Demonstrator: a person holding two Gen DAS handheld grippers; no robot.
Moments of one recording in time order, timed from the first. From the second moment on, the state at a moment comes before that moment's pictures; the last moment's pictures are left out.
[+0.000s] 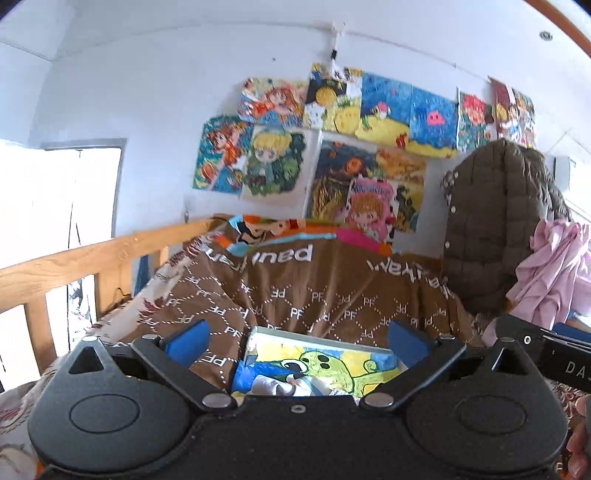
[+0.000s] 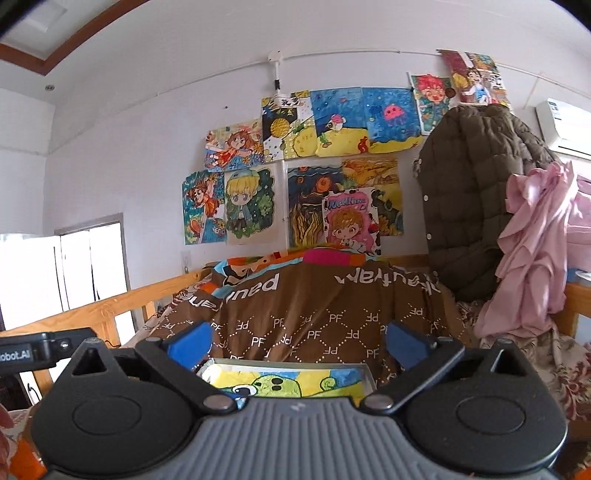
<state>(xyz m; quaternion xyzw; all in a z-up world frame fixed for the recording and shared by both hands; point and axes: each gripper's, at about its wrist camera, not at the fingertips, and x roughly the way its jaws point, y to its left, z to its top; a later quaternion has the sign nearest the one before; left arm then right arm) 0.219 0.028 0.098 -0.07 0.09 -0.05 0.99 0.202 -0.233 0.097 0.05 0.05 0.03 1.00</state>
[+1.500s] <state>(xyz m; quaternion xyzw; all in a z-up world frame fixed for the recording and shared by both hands) 0.090 0.038 0.030 -0.04 0.23 0.00 0.97 0.078 -0.210 0.023 0.02 0.21 0.06 0.98</state>
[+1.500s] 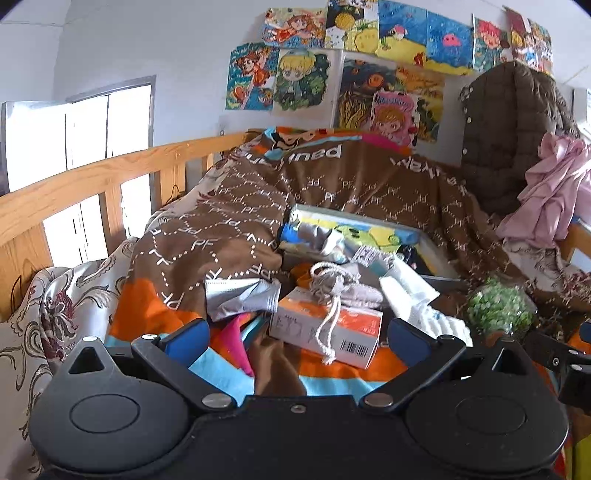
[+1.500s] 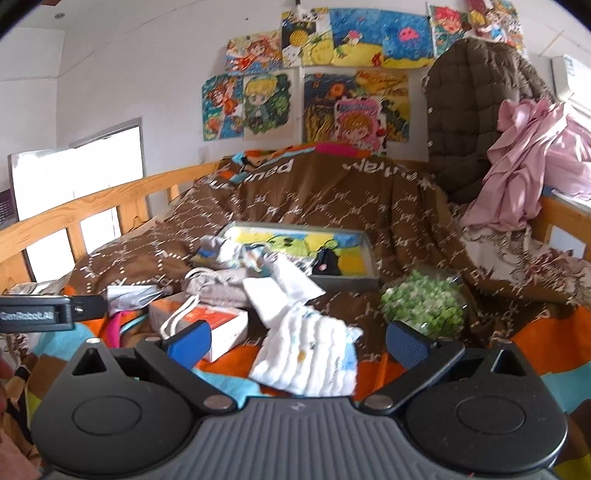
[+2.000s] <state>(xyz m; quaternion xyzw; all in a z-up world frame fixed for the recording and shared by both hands) 0.099 0.044 0.030 -0.03 0.25 0.04 0.97 0.086 -0.189 0.015 -0.02 0.22 0.09 0.97</state>
